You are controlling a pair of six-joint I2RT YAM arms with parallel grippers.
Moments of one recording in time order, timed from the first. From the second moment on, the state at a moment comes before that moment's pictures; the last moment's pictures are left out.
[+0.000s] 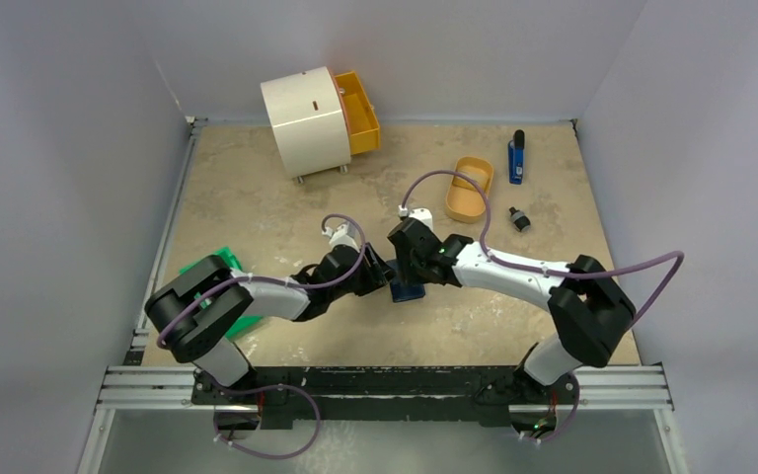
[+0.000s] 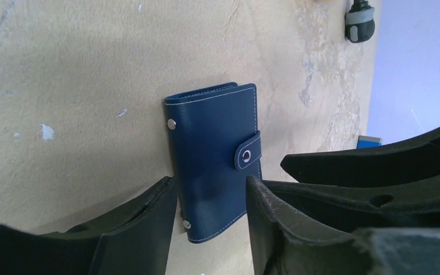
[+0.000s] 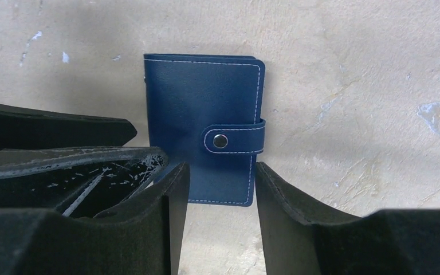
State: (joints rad) left arm -0.84 1.57 0.53 0.50 -0.10 -1.11; right arm 0.86 1.55 0.97 -0.49 0.32 0.59
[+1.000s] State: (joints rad) left arm -0.84 1.69 0.61 0.63 -0.02 -1.20; right arm 0.86 1.43 0.93 -0.53 0.35 0.68
